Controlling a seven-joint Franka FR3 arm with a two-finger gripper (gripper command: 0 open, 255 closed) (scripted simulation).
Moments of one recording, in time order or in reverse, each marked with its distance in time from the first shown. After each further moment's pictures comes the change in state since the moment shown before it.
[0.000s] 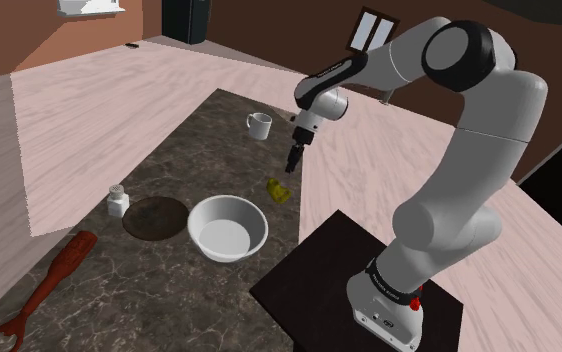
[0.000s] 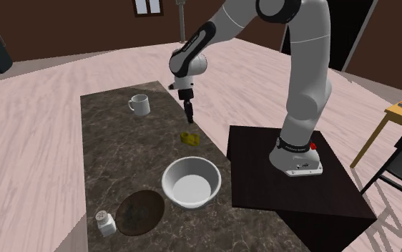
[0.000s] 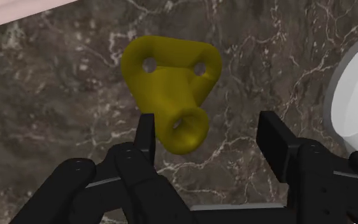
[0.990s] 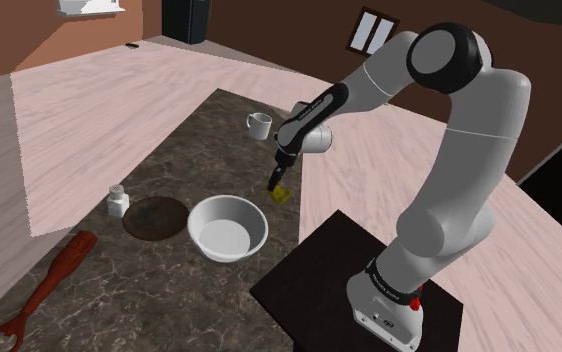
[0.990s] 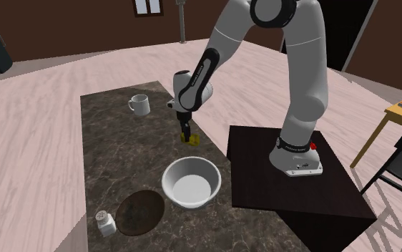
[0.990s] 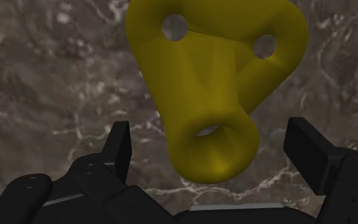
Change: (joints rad) arm 0.173 0.061 -0.014 -0.226 -0.174 0.600 0.197
